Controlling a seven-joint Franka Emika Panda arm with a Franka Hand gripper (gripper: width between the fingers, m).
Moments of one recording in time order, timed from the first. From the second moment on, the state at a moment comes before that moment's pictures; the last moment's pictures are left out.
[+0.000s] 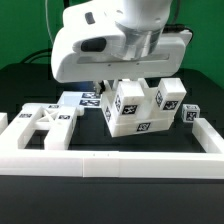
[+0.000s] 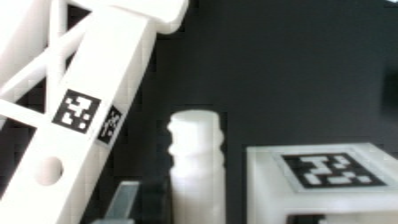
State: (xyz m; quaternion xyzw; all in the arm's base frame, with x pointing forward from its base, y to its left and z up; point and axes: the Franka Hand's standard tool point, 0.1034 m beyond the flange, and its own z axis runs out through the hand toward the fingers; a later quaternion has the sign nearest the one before) arm 0.540 -0.018 0.088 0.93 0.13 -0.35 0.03
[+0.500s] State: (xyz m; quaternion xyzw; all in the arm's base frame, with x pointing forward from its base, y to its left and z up) arm 0.513 -0.023 0.089 0.84 0.09 -0.53 0.06
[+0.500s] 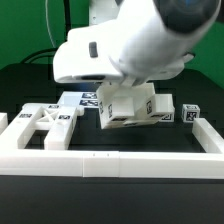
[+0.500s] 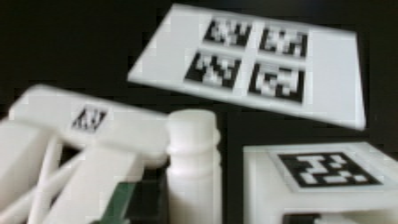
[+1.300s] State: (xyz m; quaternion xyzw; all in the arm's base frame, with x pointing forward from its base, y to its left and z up) arm 0.500 -0.033 0.078 0.80 0.08 -0.59 0.08
